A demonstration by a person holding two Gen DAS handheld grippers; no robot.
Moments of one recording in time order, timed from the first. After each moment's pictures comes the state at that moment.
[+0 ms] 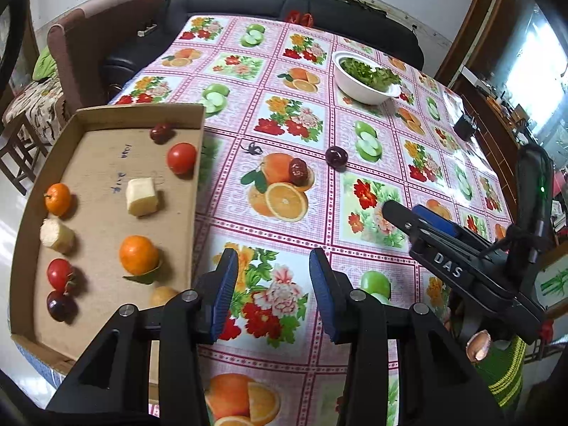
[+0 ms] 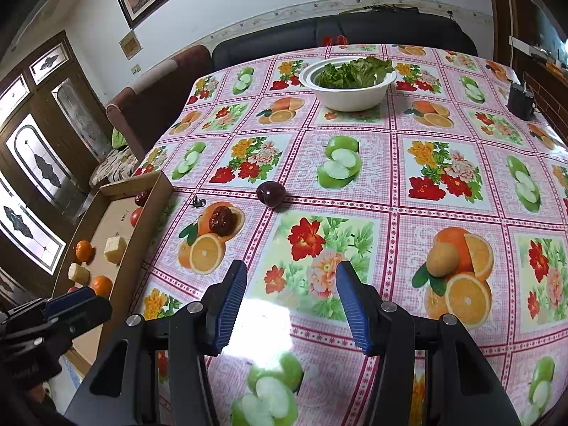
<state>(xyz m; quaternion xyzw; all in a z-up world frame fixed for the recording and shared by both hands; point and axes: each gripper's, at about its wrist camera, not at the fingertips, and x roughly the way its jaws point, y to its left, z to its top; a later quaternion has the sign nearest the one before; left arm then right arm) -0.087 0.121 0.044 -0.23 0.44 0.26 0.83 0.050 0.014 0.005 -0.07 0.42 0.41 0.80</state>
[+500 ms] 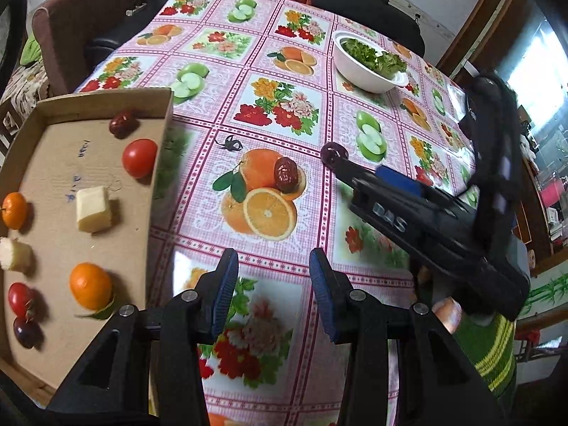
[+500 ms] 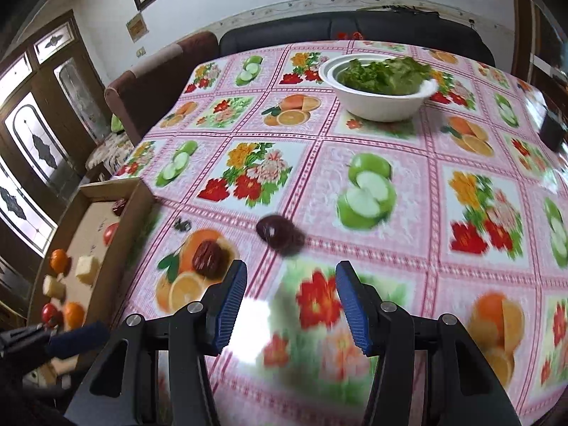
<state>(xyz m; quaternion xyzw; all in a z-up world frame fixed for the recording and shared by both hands) -0.042 0.142 0.016 -0.26 0.46 0.24 0.81 0.087 0.084 -0.015 -0.12 0.42 0.42 0.80</state>
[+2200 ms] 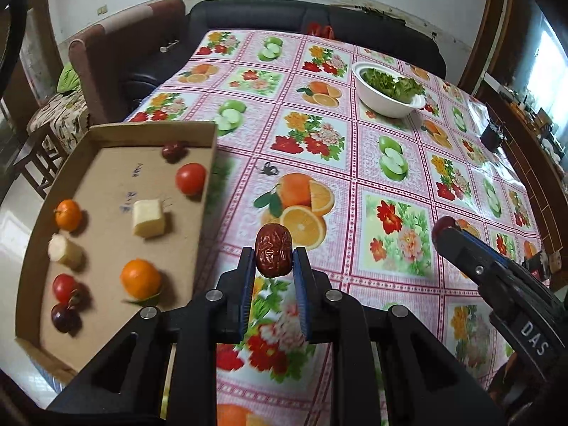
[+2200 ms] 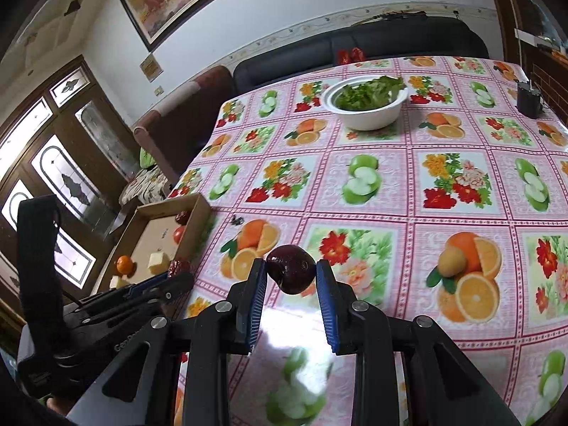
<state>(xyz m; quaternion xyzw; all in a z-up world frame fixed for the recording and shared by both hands) -0.073 0.119 0.040 -0.20 0.42 0.32 0.83 0.030 -0.007 0.035 -0.02 0.41 0.46 0.79</state>
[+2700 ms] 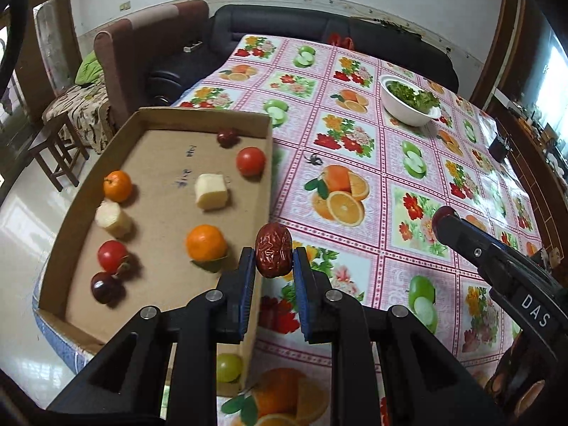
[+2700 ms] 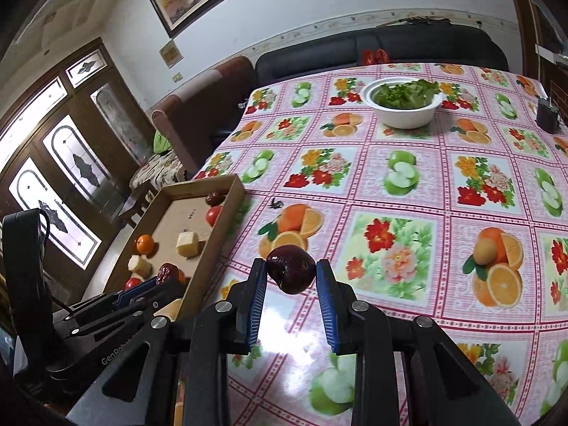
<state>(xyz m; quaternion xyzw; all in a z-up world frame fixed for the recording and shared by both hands) -0.135 0.125 0.045 -0.21 0.40 0.35 0.82 -0.013 0.013 0.041 -0.04 0.40 0.49 0.77</state>
